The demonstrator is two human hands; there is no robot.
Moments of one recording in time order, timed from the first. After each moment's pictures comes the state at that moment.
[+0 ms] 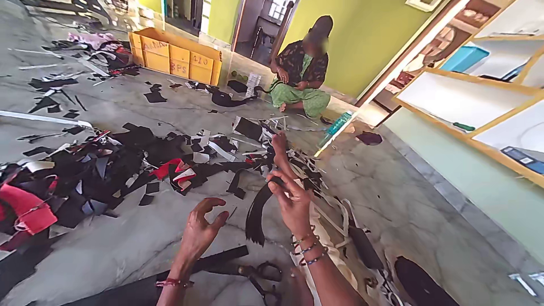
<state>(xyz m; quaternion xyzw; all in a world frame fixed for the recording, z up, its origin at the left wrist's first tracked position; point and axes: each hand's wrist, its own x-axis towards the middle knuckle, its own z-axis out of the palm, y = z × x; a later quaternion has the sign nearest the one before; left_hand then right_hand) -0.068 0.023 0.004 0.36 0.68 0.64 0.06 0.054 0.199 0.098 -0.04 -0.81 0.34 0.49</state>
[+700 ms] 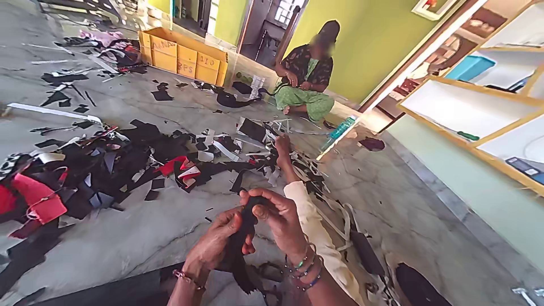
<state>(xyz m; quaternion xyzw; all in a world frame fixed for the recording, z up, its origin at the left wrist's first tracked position) -0.042 0.018 0.036 0.37 0.22 0.76 0.49 0.054 0.145 0.105 0.09 -0.73 0.60 0.31</state>
